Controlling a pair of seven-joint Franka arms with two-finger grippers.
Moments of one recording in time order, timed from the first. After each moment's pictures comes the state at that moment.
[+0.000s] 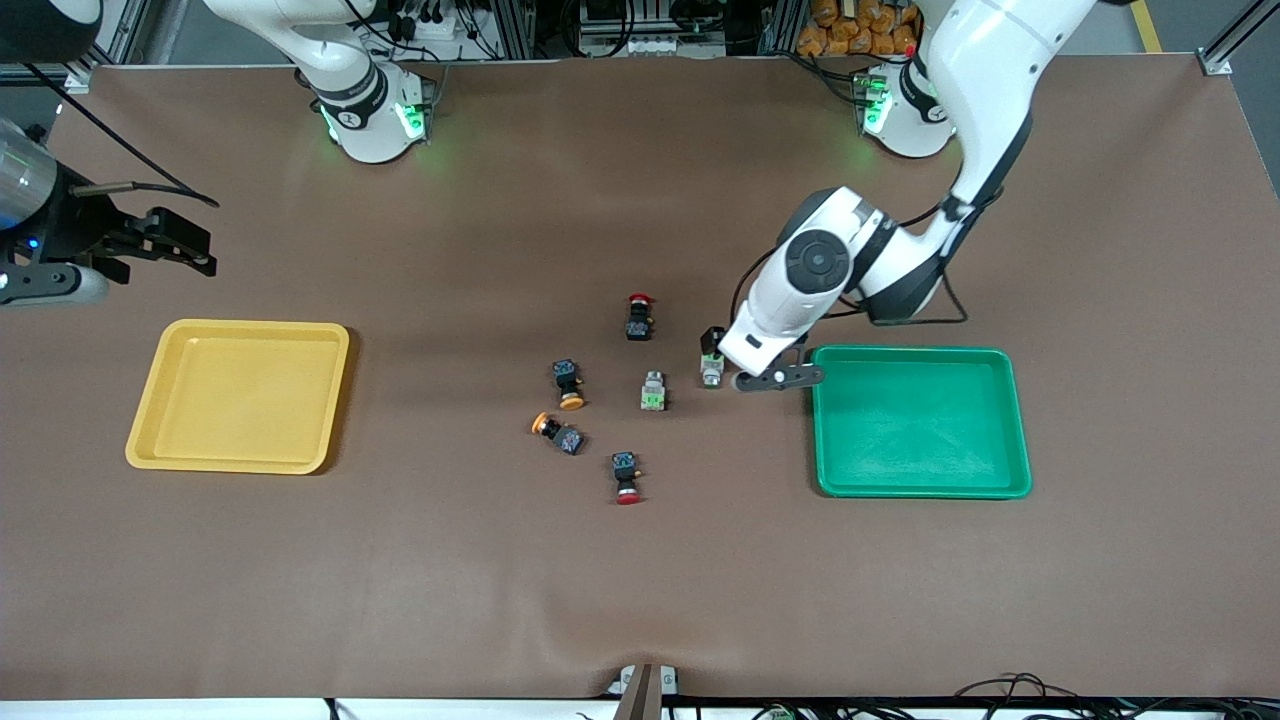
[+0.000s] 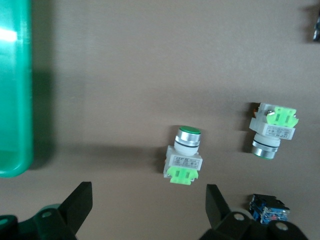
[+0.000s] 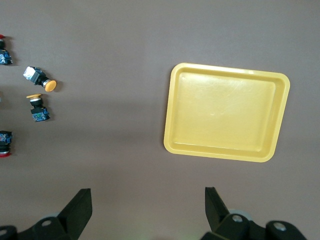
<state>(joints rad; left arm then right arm) -0.17 0.53 -0.49 -1.89 0.17 2.36 -0.81 0.00 0.03 0.05 -1.55 0.02 1.50 -0.01</state>
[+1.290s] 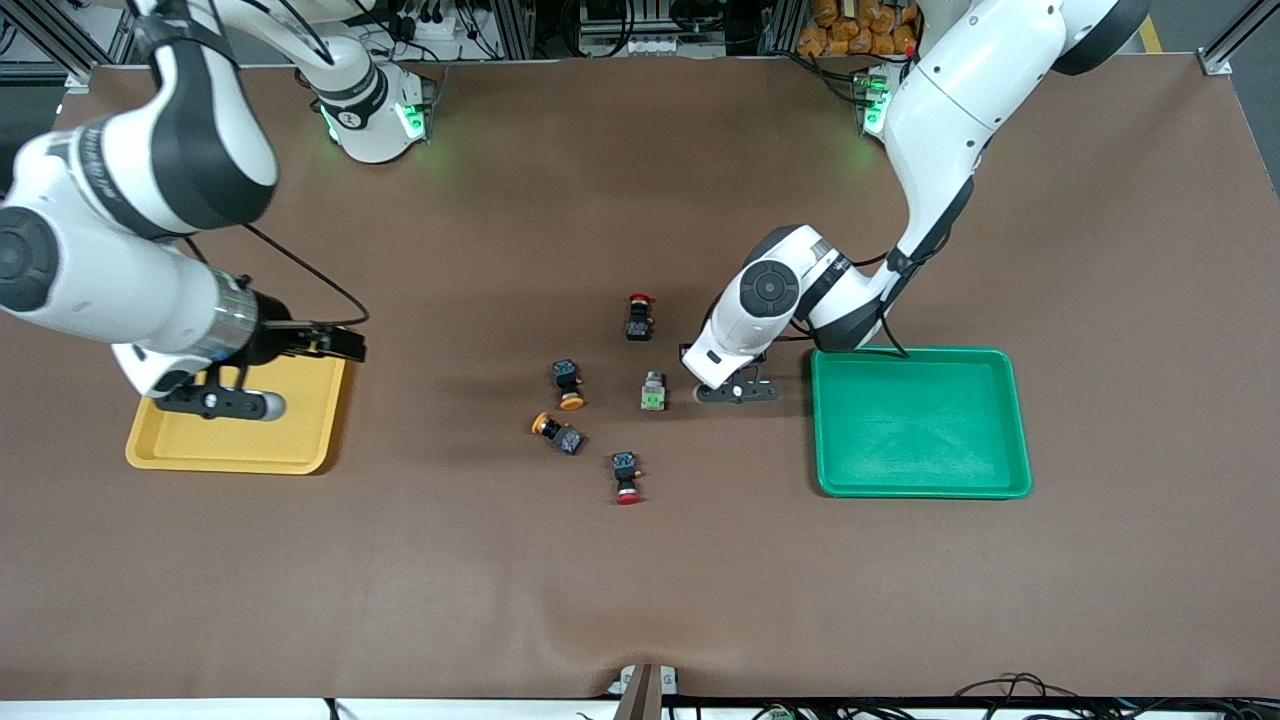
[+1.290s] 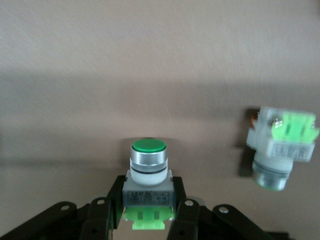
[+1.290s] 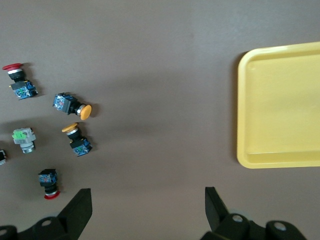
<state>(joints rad) -0.21 0.69 -0.47 -1.82 0.27 2.45 -0.87 0.16 0.28 0.05 -1.55 0.14 1.69 0.31</state>
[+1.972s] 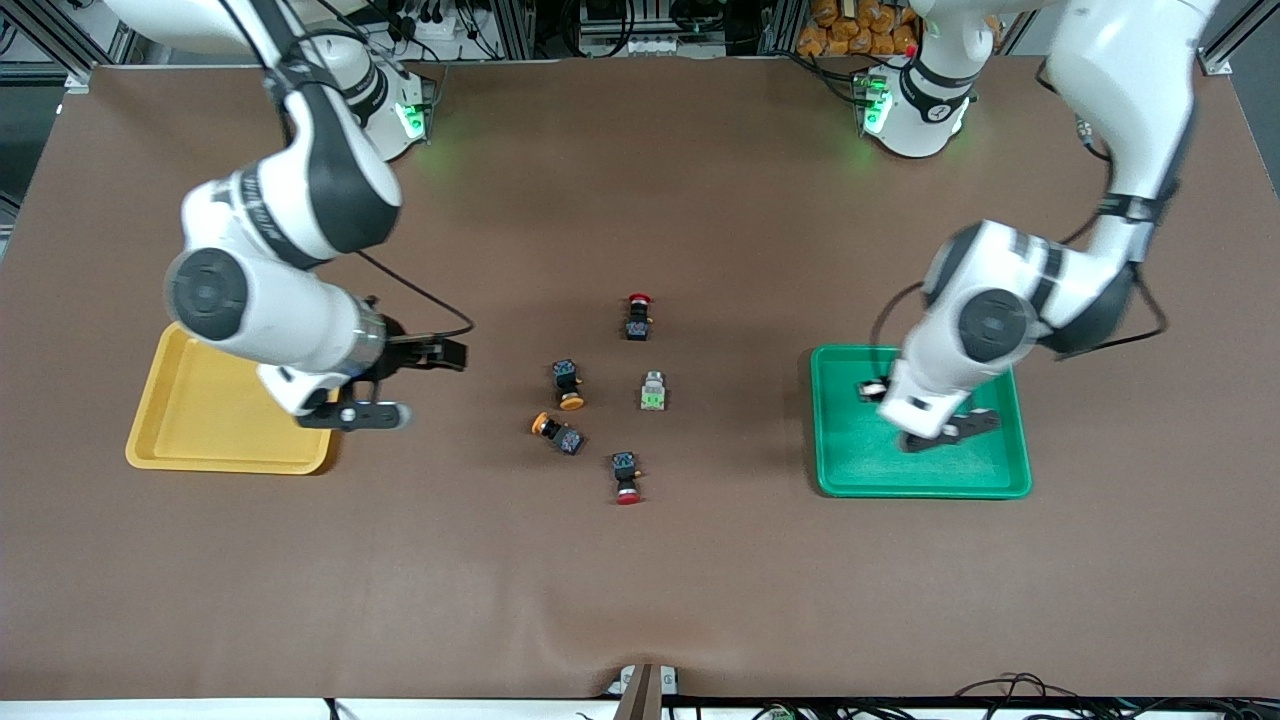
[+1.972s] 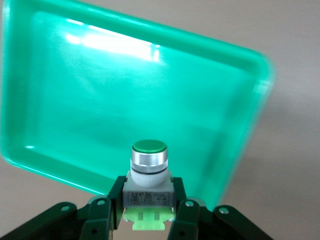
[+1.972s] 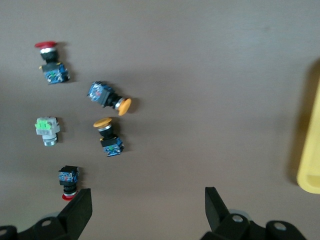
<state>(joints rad) 0.18 0.45 -0.47 -1.84 0.28 2.08 -0.69 0.31 0.39 0.06 -1.55 0.18 1.82 0.32</state>
